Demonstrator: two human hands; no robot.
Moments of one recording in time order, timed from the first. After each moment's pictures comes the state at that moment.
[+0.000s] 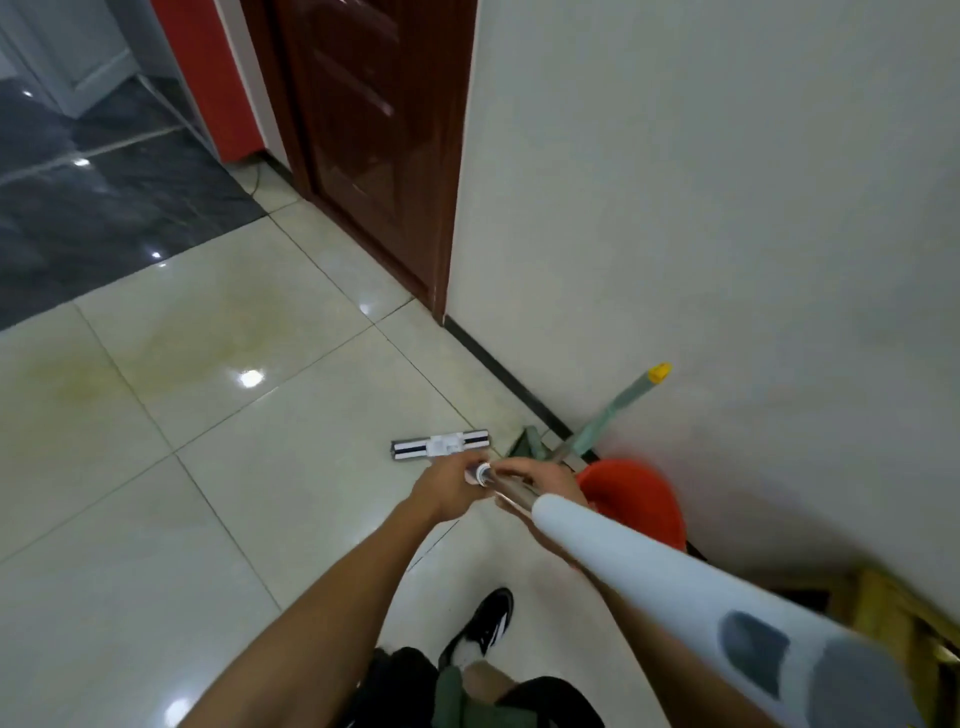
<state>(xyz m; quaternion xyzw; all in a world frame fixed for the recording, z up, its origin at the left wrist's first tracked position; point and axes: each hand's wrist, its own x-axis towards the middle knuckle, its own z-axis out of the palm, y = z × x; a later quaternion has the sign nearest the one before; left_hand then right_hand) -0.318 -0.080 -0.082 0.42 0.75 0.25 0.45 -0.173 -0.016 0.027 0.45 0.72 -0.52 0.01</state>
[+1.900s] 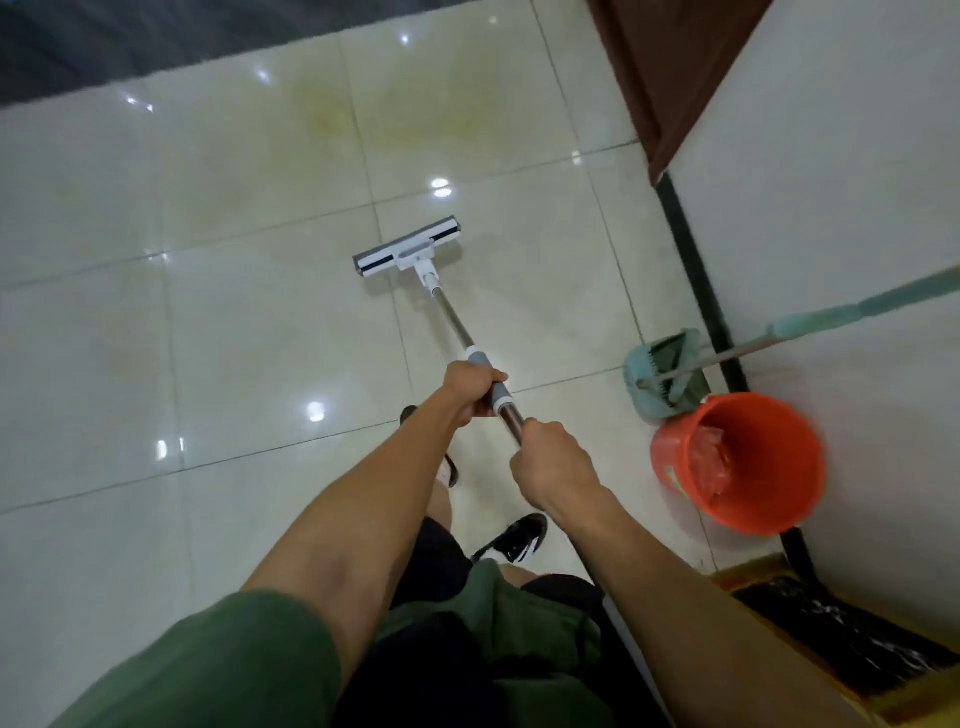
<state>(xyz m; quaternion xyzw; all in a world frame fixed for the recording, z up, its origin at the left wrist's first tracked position) -0.260 -0.272 -0.124 -0.27 0.69 0.50 0.44 -0.136 -0.204 -0.021 0.26 0.87 -0.26 0.34</state>
